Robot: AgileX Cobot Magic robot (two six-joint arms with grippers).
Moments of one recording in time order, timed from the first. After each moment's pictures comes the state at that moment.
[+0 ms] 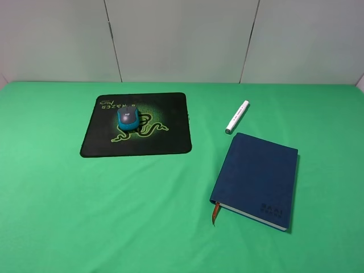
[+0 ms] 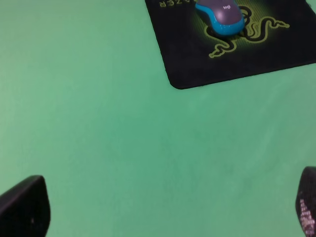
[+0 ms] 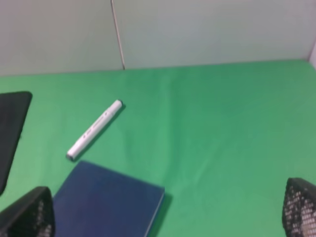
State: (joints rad) left arm -0.04 0.00 -0.50 -0.06 1.06 0.09; right arm 0.03 0.43 -0.74 0.01 0.82 0.06
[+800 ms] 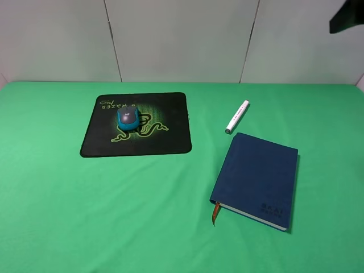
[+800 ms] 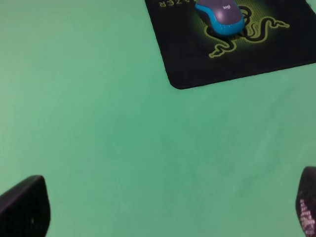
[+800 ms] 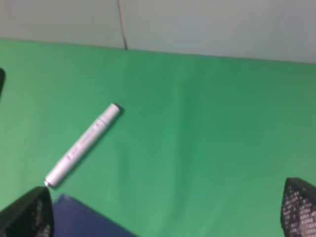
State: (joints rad) left arm -0.04 0.00 -0.50 -0.06 1.06 0.09; right arm 0.04 1.27 -1.24 0.08 0.78 -0.09
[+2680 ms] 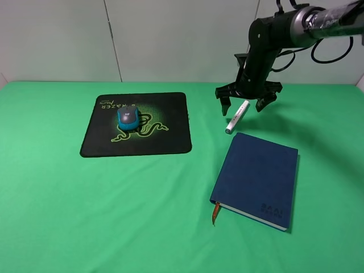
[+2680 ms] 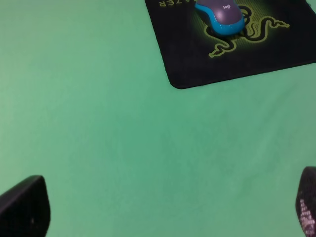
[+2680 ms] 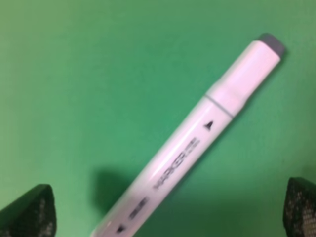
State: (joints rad) left arm -0.04 0.00 -0.50 -0.06 1.06 0.09; right arm 0.29 2.25 -1.73 -0.07 0.88 0.24
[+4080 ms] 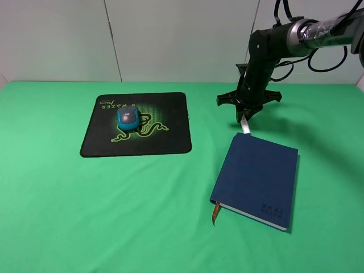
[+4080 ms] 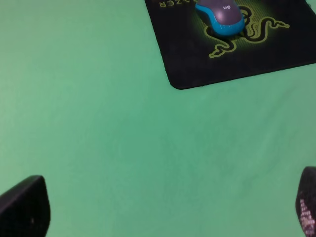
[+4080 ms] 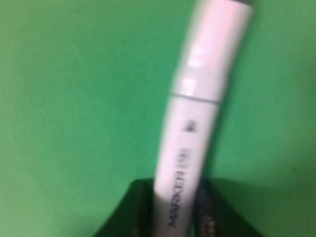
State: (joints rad) left arm -0.04 0.00 -0.50 -0.06 1.06 0.09; right arm 0.28 2.30 -1.73 -0.05 0.87 0.24
